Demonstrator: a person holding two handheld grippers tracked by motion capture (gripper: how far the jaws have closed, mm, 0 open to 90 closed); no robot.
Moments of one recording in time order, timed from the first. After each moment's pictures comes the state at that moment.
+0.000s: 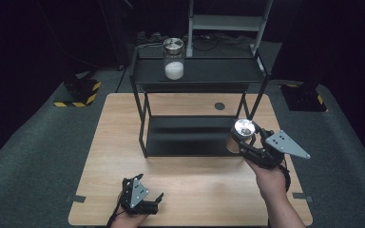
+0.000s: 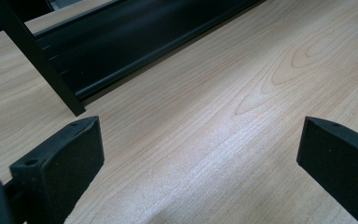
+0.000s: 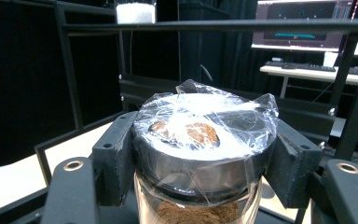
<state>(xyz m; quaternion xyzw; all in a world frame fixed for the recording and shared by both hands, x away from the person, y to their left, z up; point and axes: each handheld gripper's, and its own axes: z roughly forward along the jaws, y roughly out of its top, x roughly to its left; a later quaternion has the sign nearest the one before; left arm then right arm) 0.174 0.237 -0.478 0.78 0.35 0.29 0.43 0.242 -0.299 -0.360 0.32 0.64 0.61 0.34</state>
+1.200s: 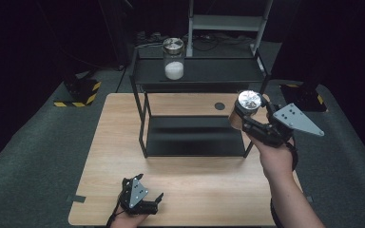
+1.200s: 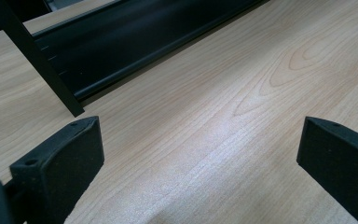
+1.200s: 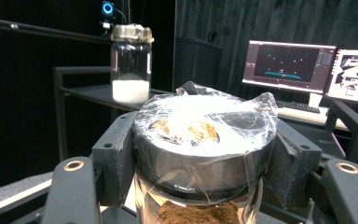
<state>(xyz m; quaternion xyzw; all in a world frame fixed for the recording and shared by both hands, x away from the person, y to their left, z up) 0.174 0.240 -0.479 0.78 0.35 0.29 0.43 0.255 -0.286 -0.297 0.29 0.62 0.63 0.38</state>
